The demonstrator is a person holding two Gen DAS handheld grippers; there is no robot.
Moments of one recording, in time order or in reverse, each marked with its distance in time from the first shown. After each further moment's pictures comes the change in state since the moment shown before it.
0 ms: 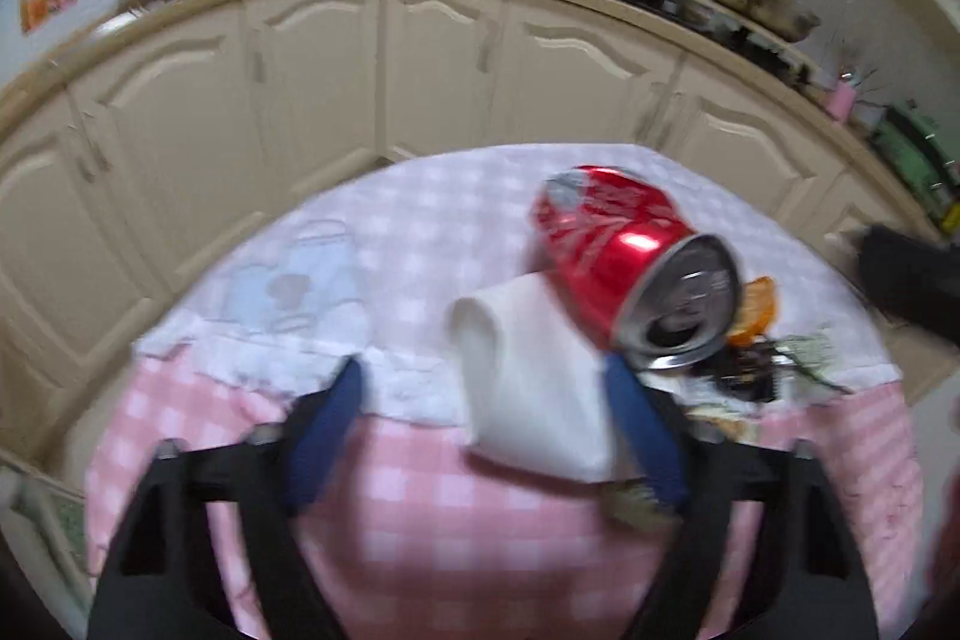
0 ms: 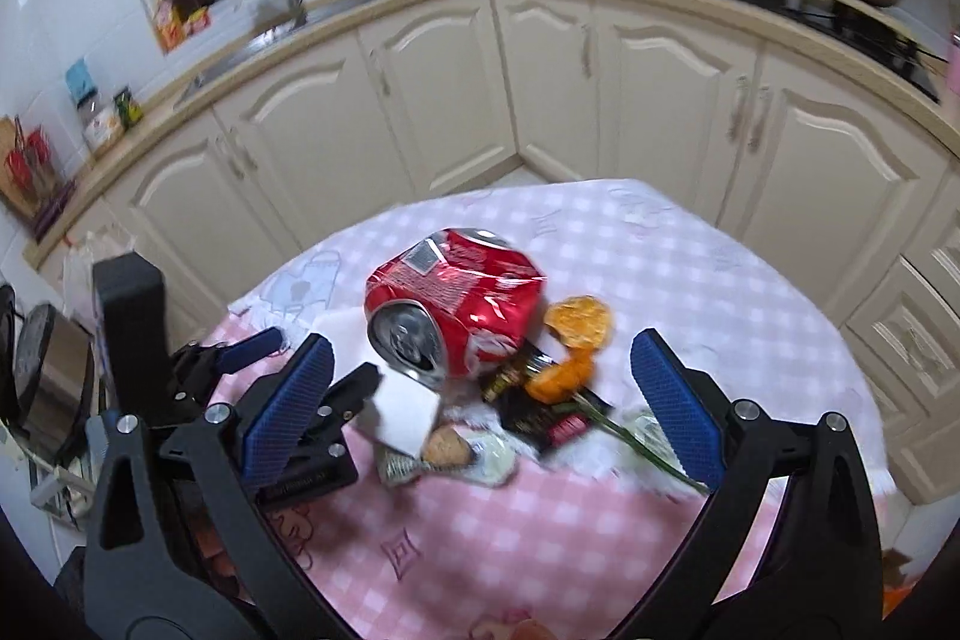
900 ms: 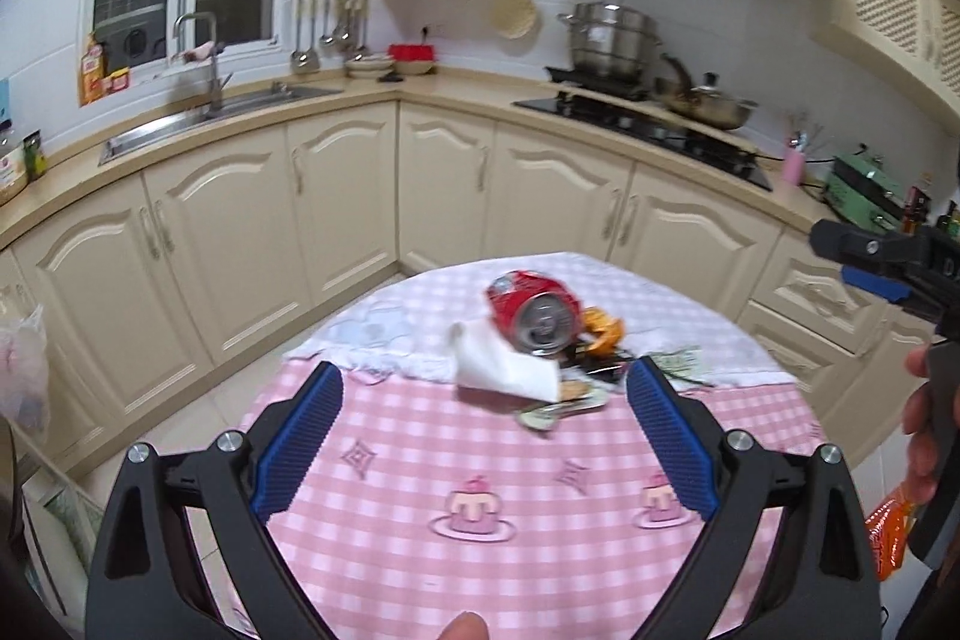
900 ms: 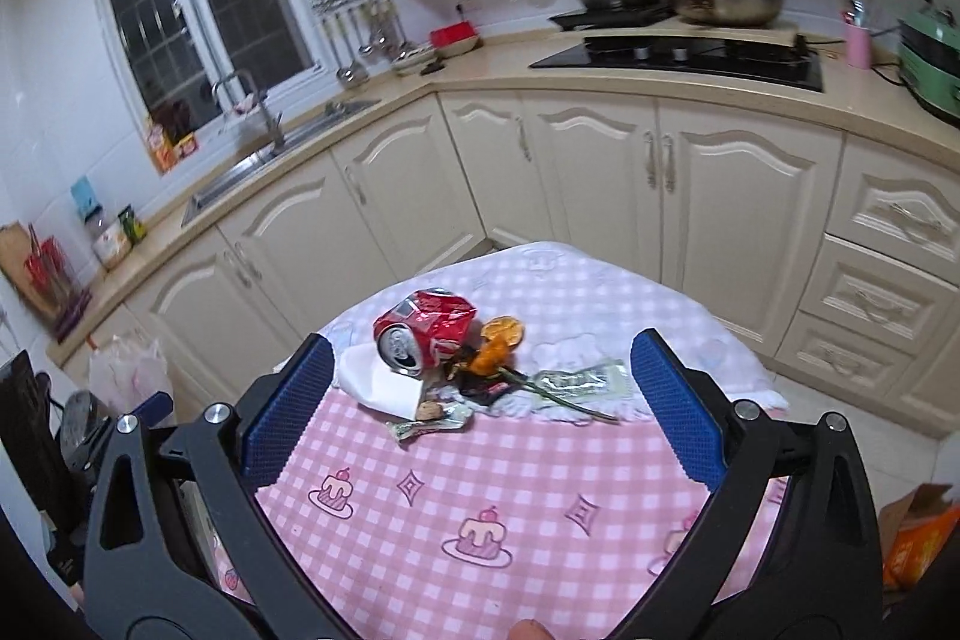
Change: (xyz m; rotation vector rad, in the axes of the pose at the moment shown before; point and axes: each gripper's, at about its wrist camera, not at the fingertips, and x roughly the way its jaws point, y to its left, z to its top) left arm -0.197 -0.033 -0.044 0.036 -0.272 0.071; right arm -0.169 -0.035 -0.049 0.182 -0.268 -0.043
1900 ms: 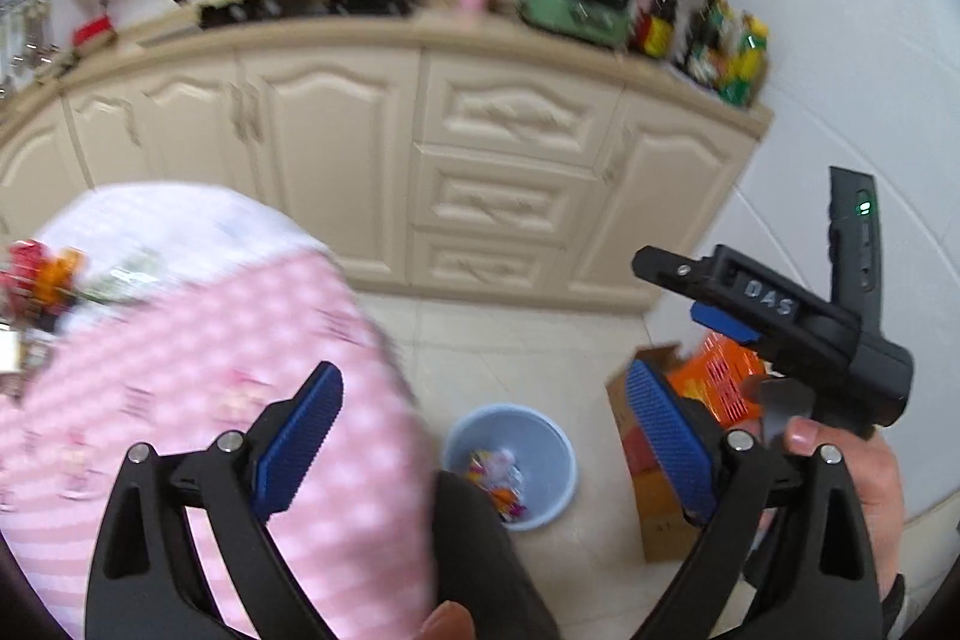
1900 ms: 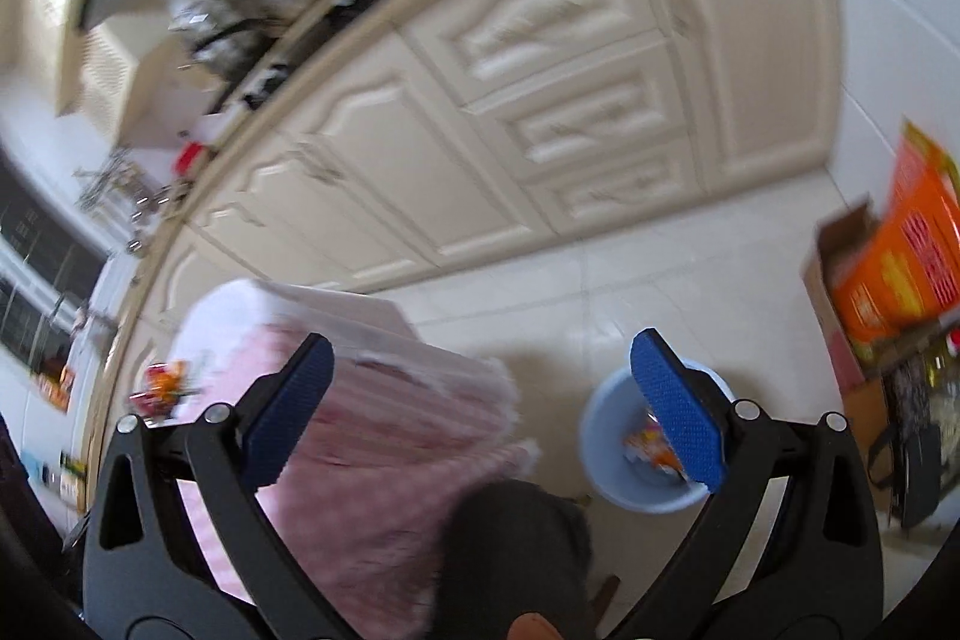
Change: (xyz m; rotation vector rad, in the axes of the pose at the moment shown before) left arm 0.017 -0.355 -0.102 0.347 0.236 -0.526; right arm -0.151 -0.319 -0.152 0.600 -0.082 -0.296
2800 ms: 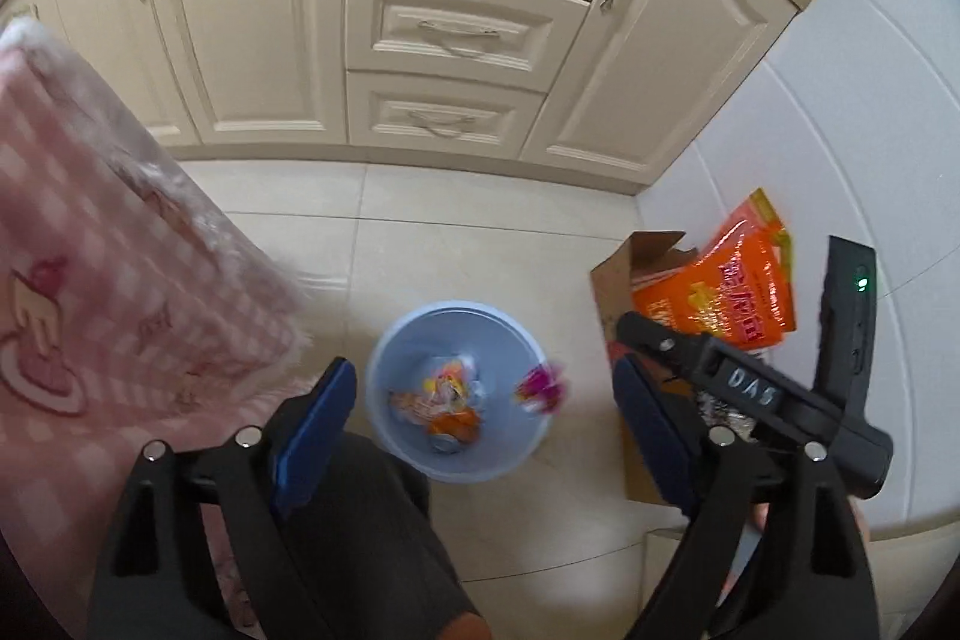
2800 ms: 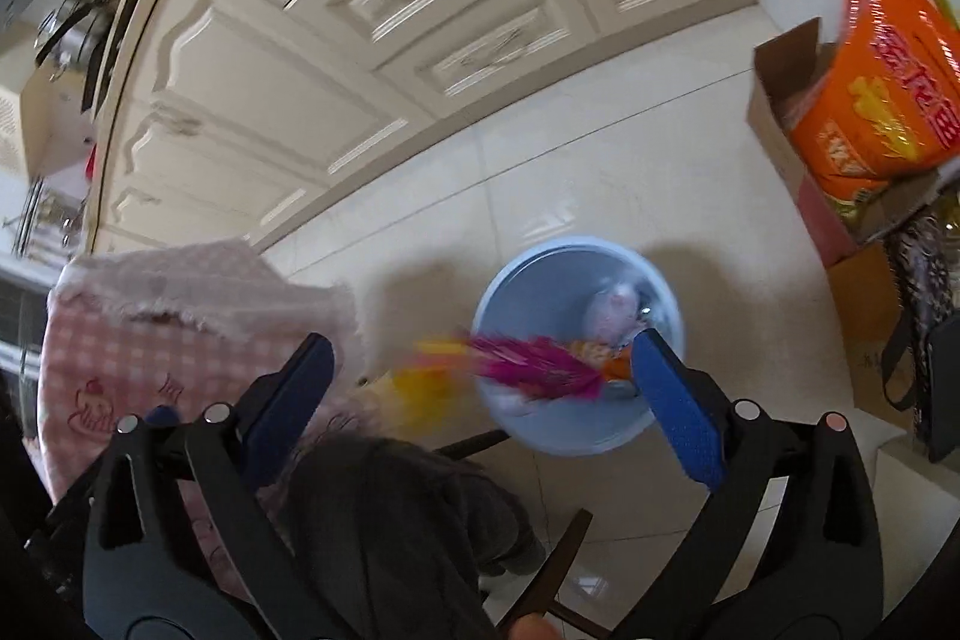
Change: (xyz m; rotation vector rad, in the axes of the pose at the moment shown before) left arm 0.223 -0.056 -0.065 -0.001 0.358 -0.076; right arm 0.107 -0.202 -0.080 0.280 0.233 -0.175
